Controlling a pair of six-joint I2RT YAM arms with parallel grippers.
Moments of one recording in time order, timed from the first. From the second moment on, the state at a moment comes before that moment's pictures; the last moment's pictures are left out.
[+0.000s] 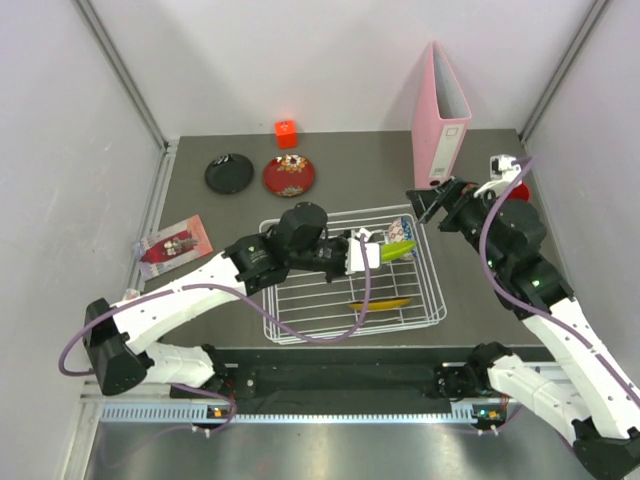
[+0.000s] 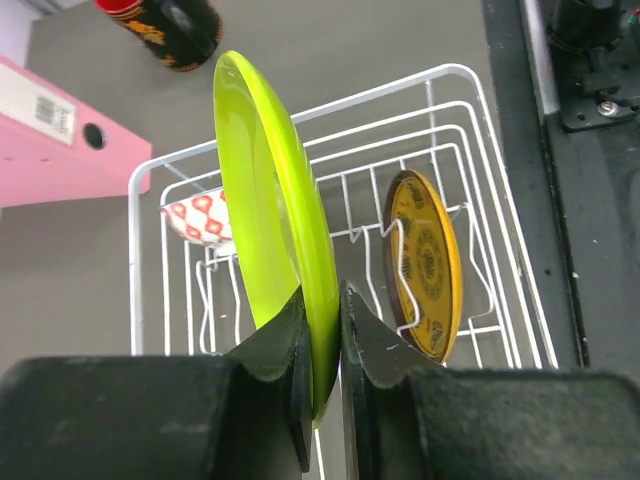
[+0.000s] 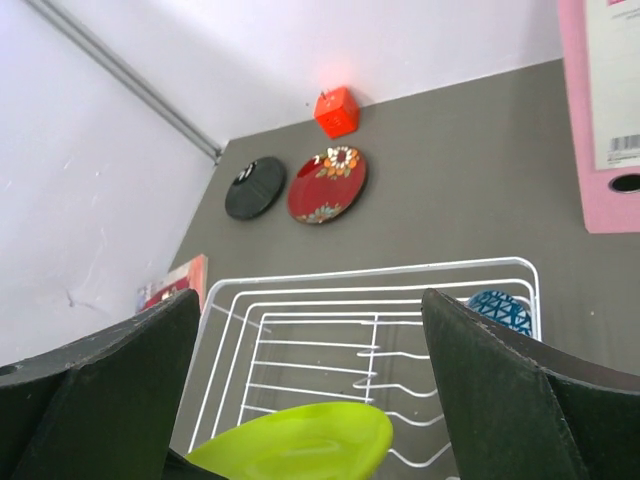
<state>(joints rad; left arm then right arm) -0.96 1.28 1.16 -0.34 0.44 0.57 0.47 0.79 0.94 -0.21 0.06 0.56</state>
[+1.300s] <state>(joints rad) -1.14 1.22 0.70 0.40 -0.38 1.26 0.46 1.18 1.03 -0.27 -0.29 0.68</state>
